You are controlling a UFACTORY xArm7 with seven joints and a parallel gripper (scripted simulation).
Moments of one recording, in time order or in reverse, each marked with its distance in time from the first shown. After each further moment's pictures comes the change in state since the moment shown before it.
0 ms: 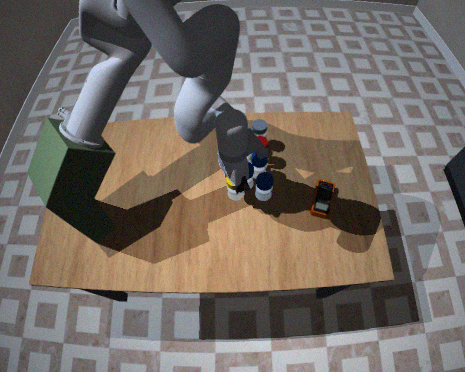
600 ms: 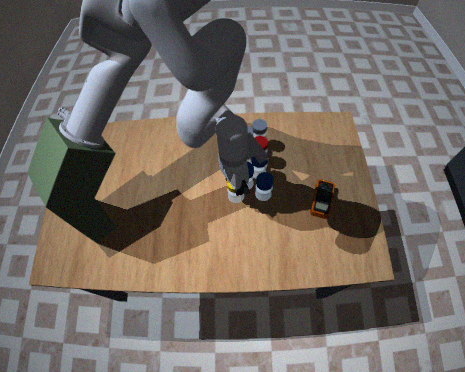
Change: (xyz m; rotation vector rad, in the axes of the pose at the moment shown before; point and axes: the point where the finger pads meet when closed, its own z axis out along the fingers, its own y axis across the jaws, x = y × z) arm 0.000 0.000 0.021 0.001 0.000 0.000
